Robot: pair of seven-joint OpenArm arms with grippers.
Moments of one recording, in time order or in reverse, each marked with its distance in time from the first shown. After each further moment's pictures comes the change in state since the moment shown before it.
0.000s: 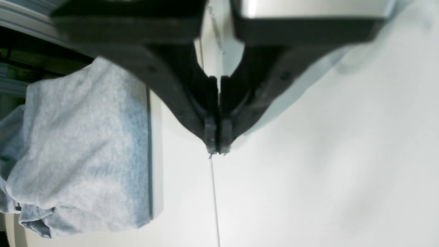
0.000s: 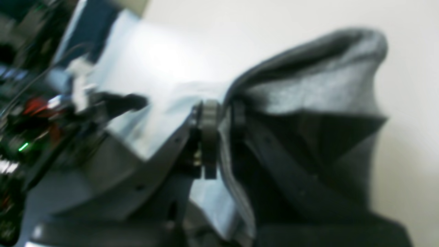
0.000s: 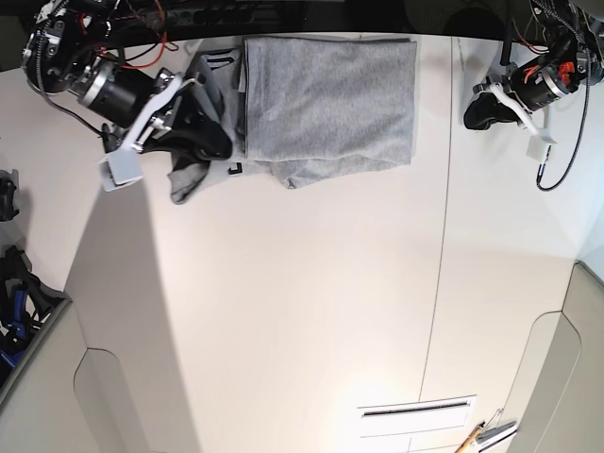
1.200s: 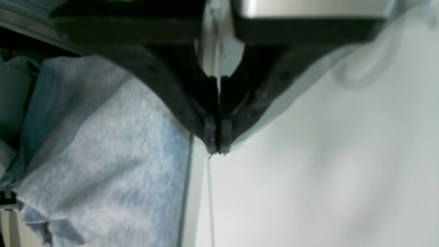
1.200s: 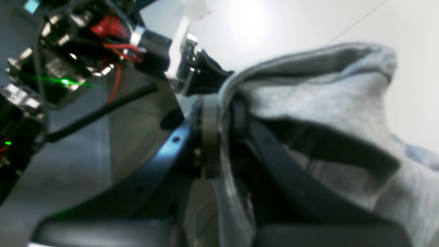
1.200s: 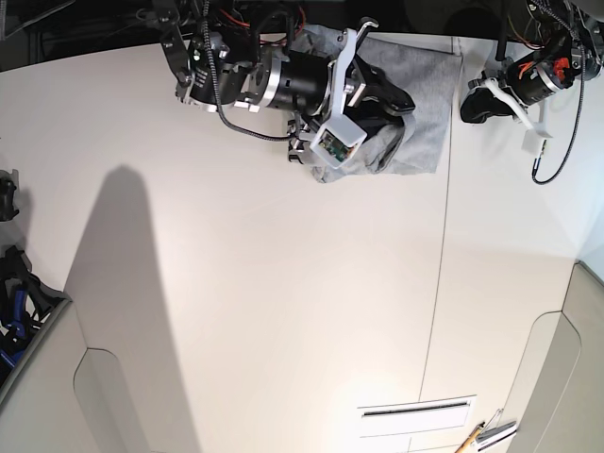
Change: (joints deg) left arm 0.7 1.1 0.0 -0.6 1.6 0.0 -0.2; right arm 5.7 0.3 -45.8 -9.5 -26.6 0.0 19.3
